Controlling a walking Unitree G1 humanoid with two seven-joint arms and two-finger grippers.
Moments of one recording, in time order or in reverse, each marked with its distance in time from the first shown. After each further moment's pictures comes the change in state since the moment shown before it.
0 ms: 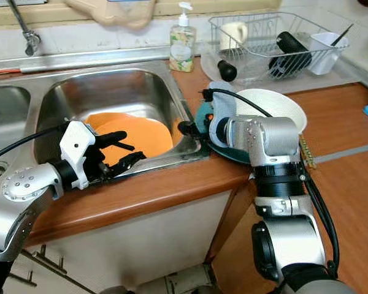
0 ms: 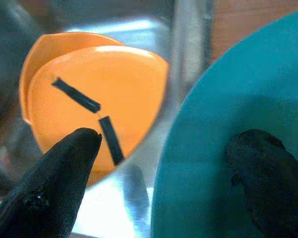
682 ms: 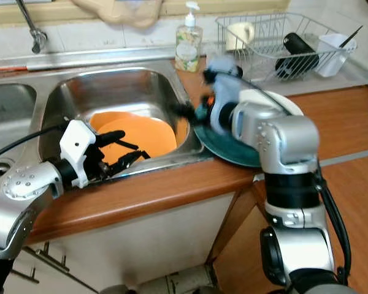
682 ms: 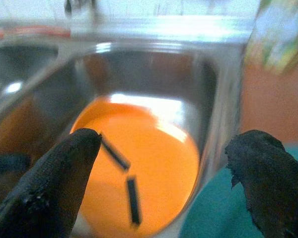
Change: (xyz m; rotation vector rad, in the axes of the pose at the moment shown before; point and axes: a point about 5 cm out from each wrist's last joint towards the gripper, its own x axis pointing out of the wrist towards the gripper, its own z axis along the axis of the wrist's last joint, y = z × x) left arm 0.002 0.003 -0.002 0.004 0.011 0.014; right arm -0.038 0.017 0.035 -0.180 -0.309 0.104
